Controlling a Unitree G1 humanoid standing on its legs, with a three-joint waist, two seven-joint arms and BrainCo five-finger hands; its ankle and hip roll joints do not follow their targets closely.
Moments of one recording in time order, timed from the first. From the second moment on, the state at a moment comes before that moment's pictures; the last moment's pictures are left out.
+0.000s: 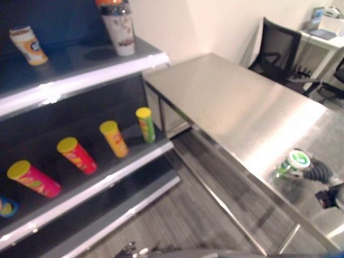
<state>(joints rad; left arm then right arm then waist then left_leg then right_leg) 0.34 0.25 0.00 0.84 -0.06 -0.06 -0.26 0.16 -0.81 -0.16 0.11 0.02 0.12 0.23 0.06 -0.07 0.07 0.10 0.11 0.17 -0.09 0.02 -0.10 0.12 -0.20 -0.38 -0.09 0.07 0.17</state>
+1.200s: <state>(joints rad) 0.30 0.26 0.01 0.84 -0.02 -0.06 -0.24 0.25 -0.79 -0.16 0.05 -0.06 0.03 0.18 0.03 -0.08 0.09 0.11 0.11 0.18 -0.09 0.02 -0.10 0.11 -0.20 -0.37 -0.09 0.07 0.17</state>
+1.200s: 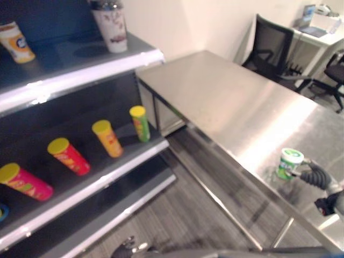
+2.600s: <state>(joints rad) 0.32 0.27 0.02 0.85 -0.02 -0.08 -0.24 -0.37 -0.78 -0.04 -0.23 0.09 -0.03 -0.01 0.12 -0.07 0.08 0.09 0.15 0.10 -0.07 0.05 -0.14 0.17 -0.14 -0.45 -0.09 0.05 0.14</state>
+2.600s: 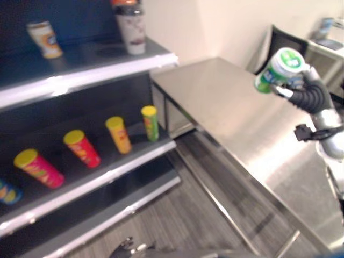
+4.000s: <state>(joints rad) 0.28 0.33 -0.07 0.87 0.02 -0.04 -0.28 -0.77 -0.79 0.19 0.17 0.22 0.04 0.01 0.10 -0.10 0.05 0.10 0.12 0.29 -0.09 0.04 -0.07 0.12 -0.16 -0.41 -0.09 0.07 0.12</state>
